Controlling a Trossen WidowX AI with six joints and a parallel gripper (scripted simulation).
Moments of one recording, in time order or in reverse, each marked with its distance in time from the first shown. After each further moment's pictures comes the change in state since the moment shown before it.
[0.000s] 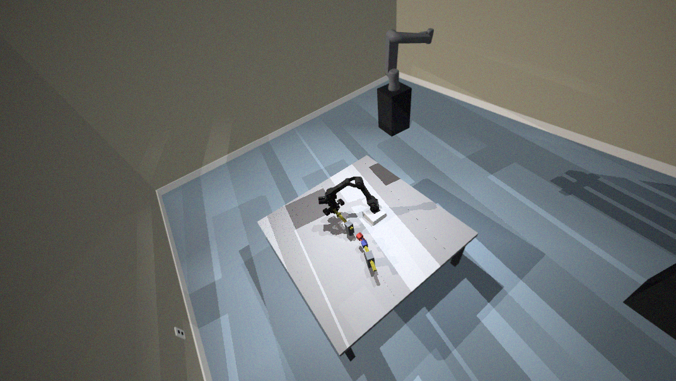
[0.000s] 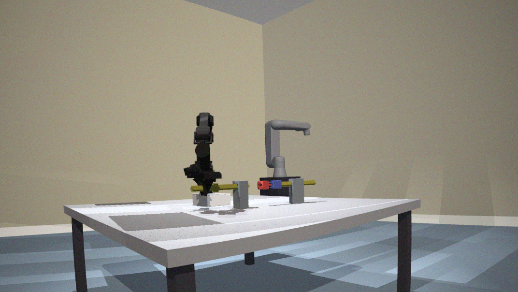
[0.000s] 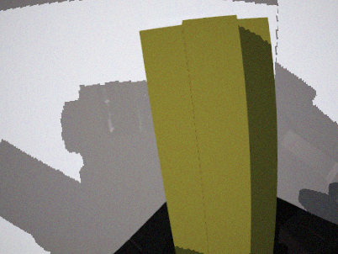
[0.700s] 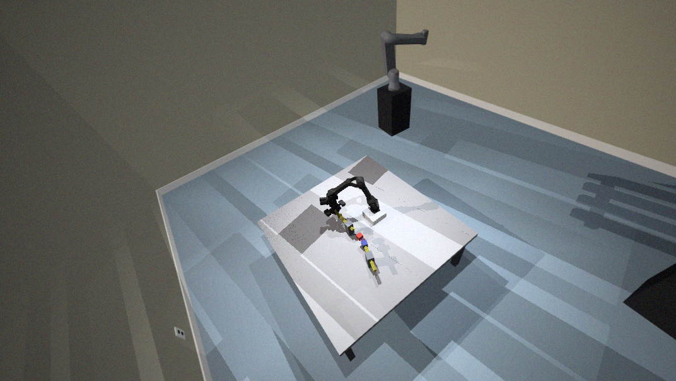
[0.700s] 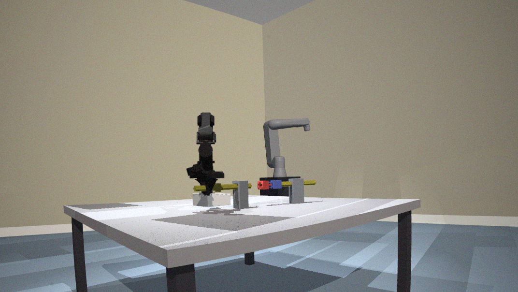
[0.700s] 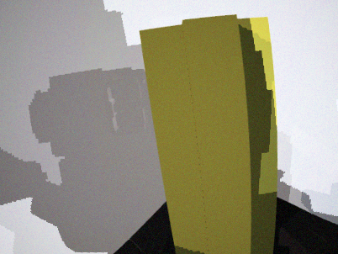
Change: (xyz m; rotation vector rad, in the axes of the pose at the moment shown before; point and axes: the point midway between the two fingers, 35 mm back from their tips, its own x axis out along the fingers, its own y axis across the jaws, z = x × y) arm 0.000 0.000 -0.014 0.000 0.001 0.017
